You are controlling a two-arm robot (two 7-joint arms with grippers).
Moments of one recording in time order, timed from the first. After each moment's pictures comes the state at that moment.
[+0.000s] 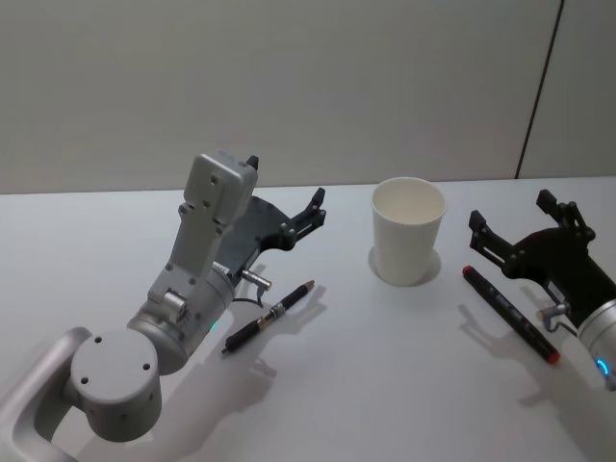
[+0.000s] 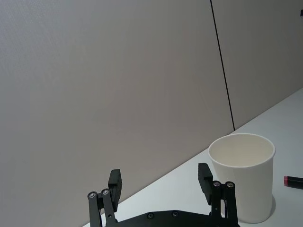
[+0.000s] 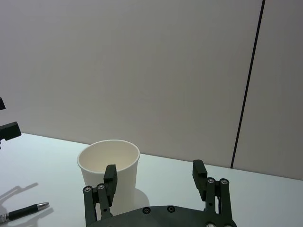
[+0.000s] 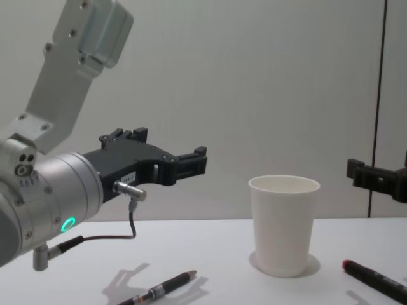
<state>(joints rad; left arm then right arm) -0.24 0.38 0.45 -1.63 -0.20 0.01 -0.01 -0.01 0.34 -0.23 -1.77 0.29 0.03 0.07</state>
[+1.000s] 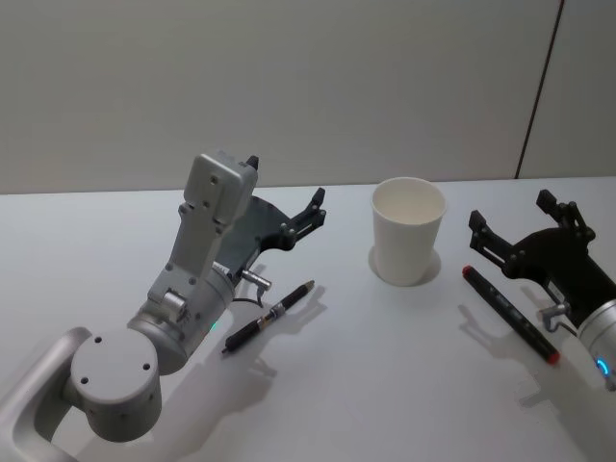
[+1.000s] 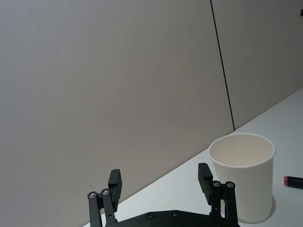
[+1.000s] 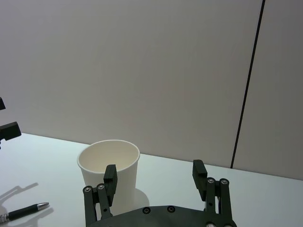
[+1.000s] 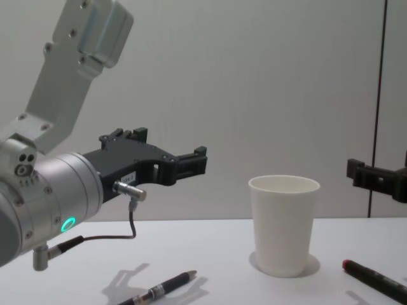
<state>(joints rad) -0.24 0.38 0.45 -1.63 -0.20 0.01 -0.01 -0.01 0.34 -0.23 -1.77 0.29 0.03 0.07</state>
